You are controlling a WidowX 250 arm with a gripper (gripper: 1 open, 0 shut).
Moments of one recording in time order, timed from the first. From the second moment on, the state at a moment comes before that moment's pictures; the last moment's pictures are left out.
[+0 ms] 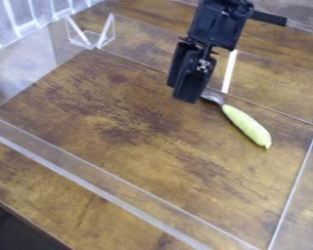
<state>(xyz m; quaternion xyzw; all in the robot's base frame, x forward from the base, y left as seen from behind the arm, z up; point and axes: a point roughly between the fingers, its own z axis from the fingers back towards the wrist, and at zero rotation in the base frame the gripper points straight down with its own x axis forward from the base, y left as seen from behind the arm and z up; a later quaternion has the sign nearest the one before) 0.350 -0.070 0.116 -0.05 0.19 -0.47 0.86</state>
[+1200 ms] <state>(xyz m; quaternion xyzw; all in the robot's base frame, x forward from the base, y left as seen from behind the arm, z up) 0.343 -0.107 0.109 0.03 0.18 -0.34 0.92</state>
